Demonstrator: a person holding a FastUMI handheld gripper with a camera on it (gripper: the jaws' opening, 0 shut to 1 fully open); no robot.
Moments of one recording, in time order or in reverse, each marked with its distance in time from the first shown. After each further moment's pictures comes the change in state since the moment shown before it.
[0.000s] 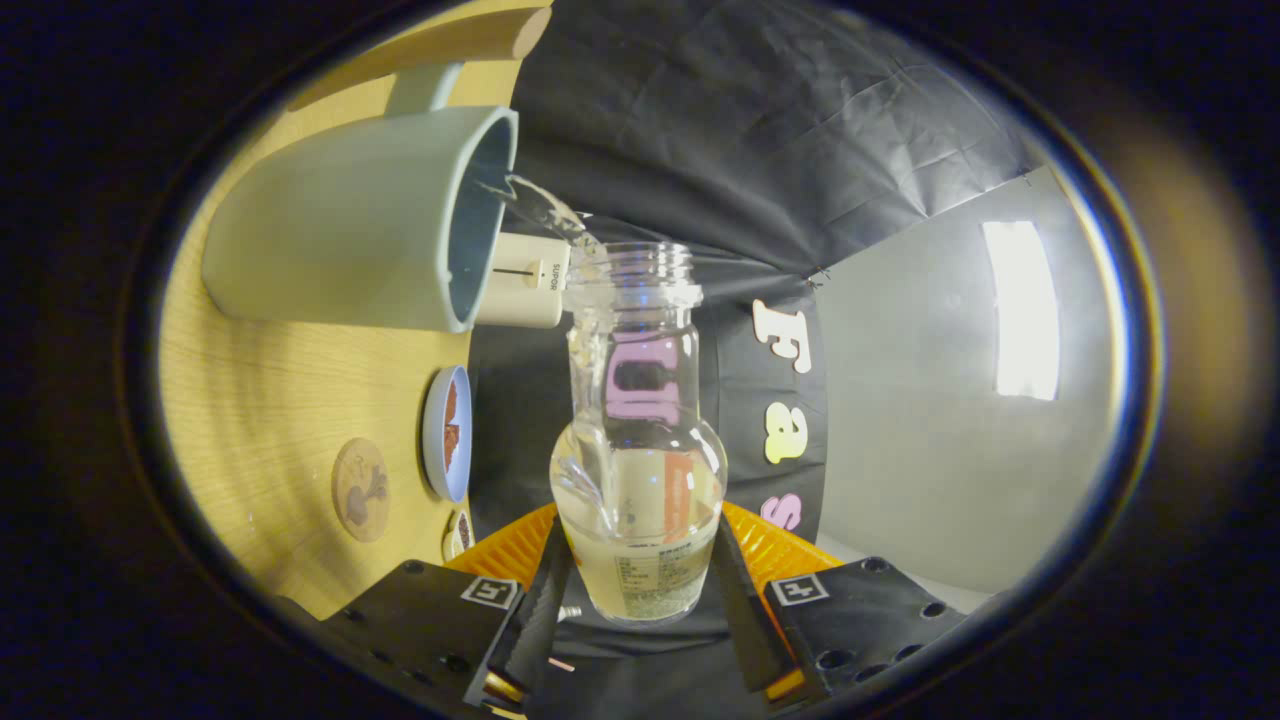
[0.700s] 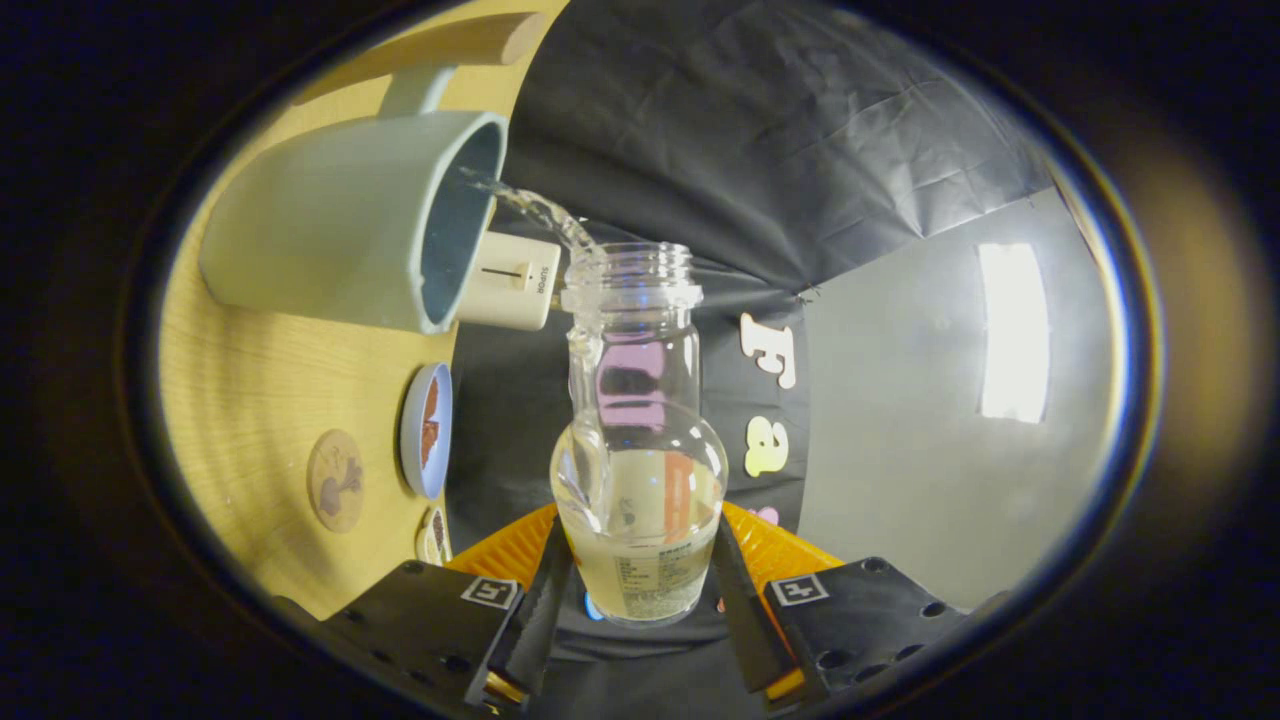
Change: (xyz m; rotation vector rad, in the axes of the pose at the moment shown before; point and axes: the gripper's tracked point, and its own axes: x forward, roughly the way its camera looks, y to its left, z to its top) arm -0.002 -0.008 0.001 -0.074 -0.036 -0.055
